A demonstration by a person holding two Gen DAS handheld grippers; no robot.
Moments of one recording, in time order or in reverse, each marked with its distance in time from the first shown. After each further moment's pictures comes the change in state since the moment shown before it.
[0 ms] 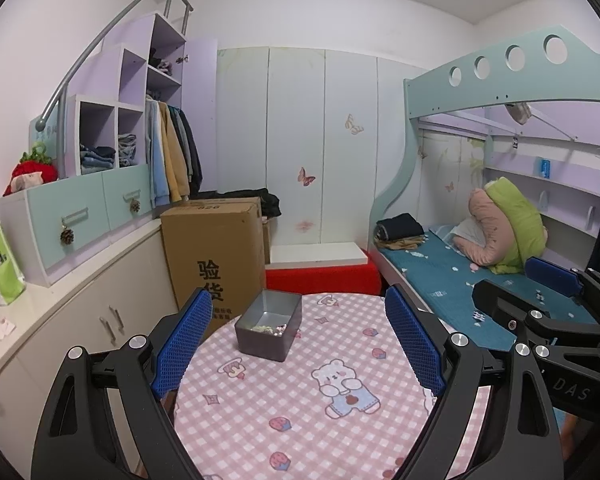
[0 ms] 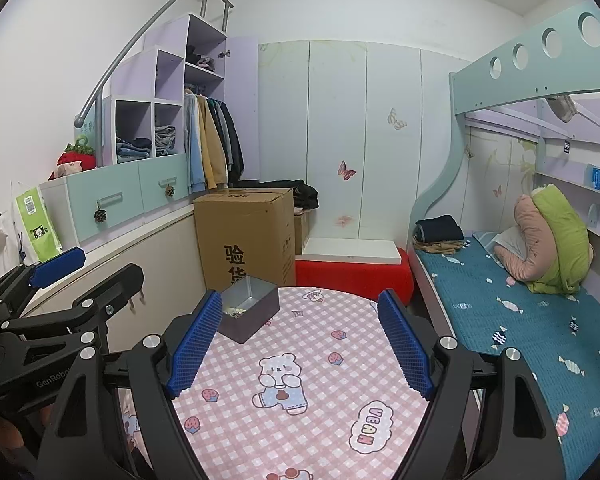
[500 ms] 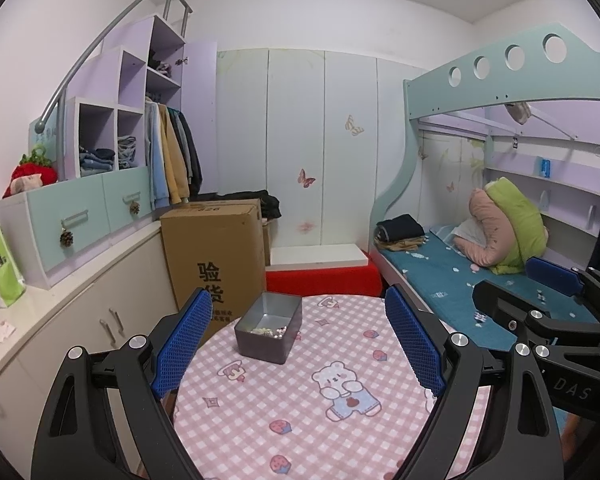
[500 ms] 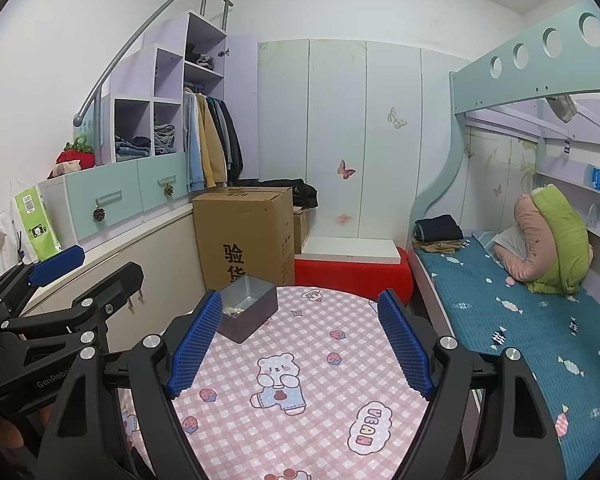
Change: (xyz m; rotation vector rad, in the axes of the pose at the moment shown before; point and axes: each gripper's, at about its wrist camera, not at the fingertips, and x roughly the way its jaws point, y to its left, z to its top) left arm 0.003 -0.002 0.000 0.005 -0.005 0.001; right arm 0.002 -0.001 0.000 0.000 0.003 -0.004
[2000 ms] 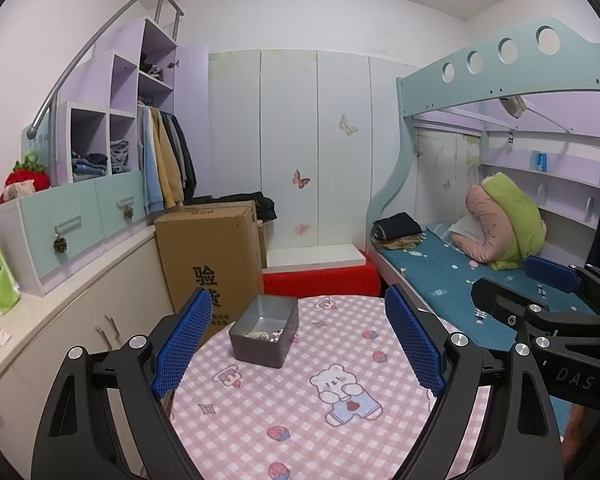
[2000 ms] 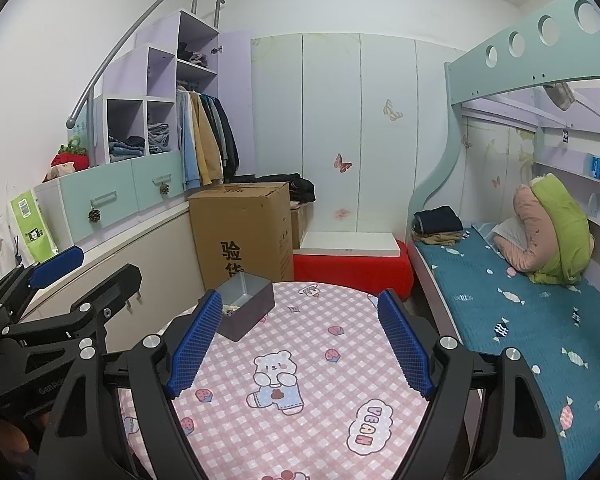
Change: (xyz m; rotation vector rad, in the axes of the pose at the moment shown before) left arm 0.012 -0.007 -0.006 0.022 -0.006 -0.015; right arm 0.015 -0.002 -0.004 0.031 0.019 -0.003
